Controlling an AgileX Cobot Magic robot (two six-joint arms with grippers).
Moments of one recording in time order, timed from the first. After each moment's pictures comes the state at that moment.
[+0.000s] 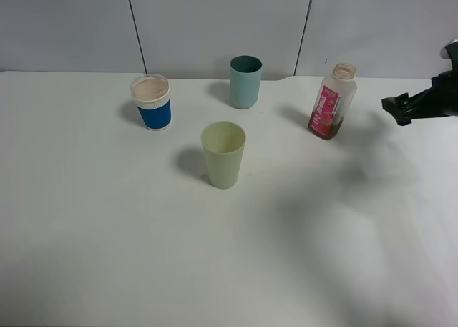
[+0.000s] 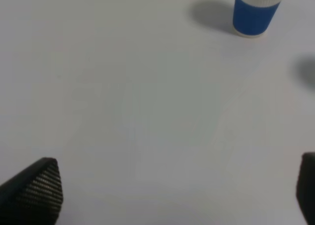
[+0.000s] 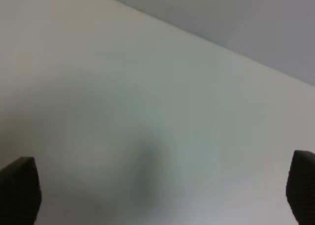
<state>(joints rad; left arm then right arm) -0.06 0.00 -0.51 0.02 1.05 -0.04 -0.33 1.80 -0.76 -0.84 -0.57 0.18</state>
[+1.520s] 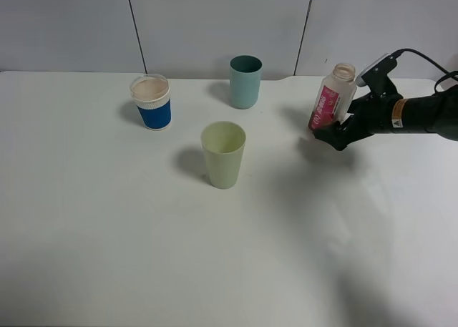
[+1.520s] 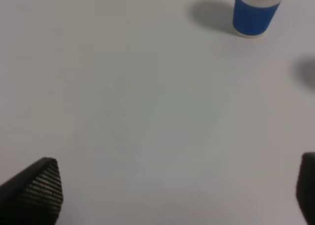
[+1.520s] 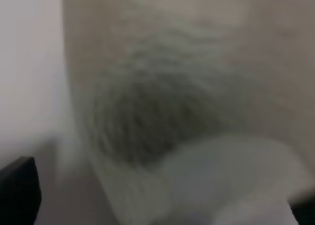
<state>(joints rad) -0.06 0.00 -0.51 0.02 1.05 -0.04 -0.11 2.03 -0.87 -1.13 -0.66 0.38</state>
